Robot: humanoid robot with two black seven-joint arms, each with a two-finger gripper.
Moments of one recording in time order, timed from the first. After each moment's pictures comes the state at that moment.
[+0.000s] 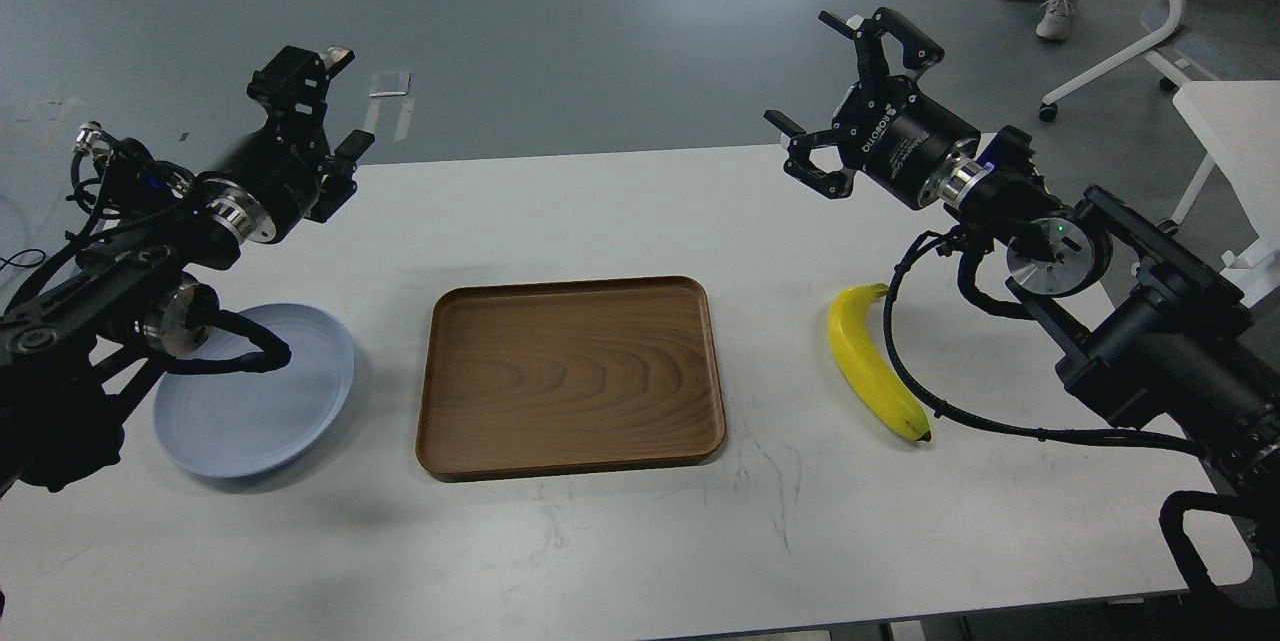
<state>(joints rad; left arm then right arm) -0.70 0.54 -0.71 -1.00 0.79 0.07 -0.29 0.75 -0.33 0.83 0.93 -0.09 0.40 0.00</state>
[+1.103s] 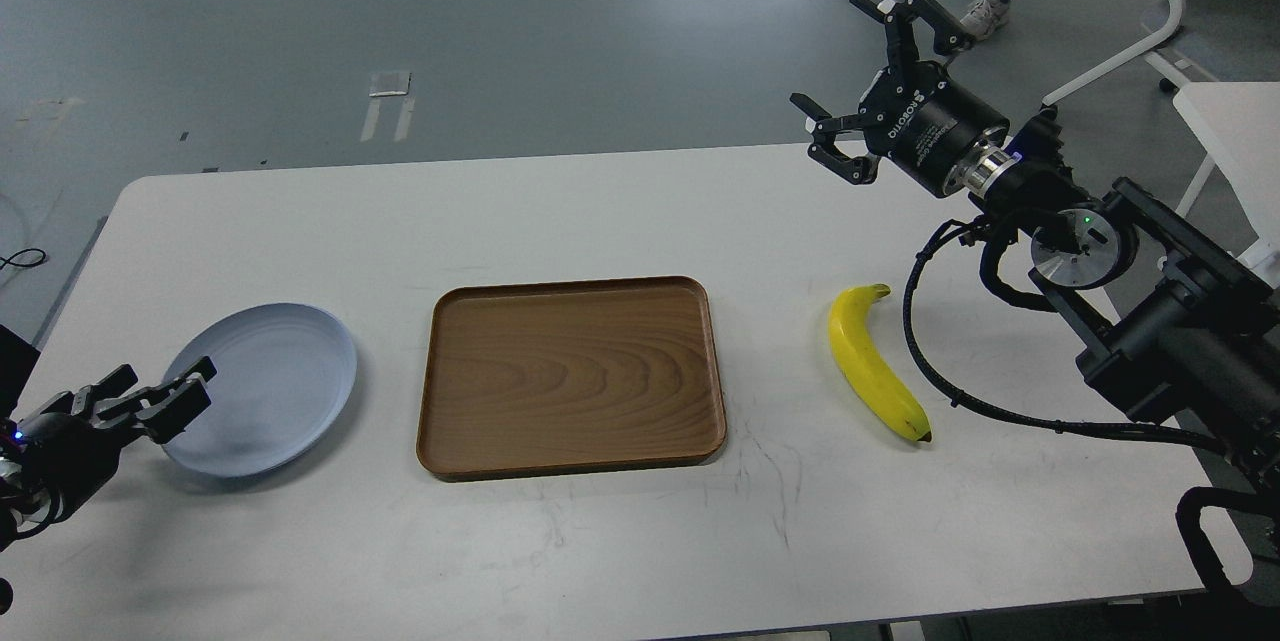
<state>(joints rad) -0.42 0.88 -0.14 -0.95 1.19 0.48 -0.40 0.75 -0.36 0.86 0.93 -0.09 0.40 0.00</state>
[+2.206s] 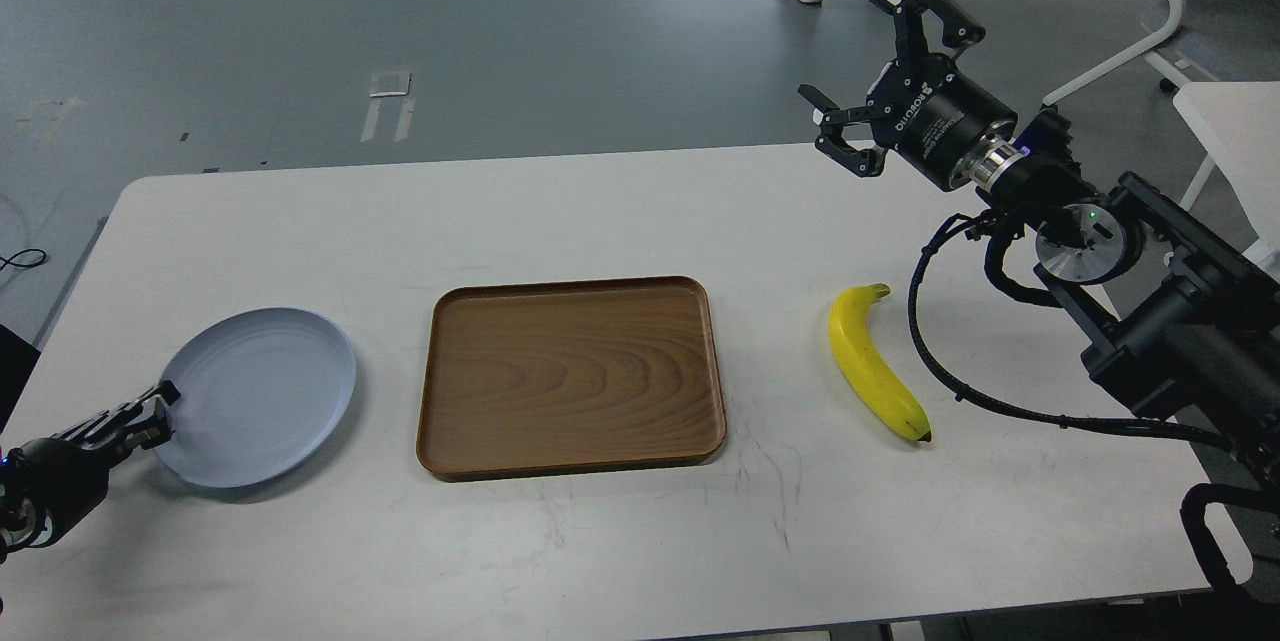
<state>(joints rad) -0.40 0.86 -0.14 -0.88 1.09 0.37 -0.48 0.75 -0.36 0.87 0.93 -0.09 0.38 0.01</state>
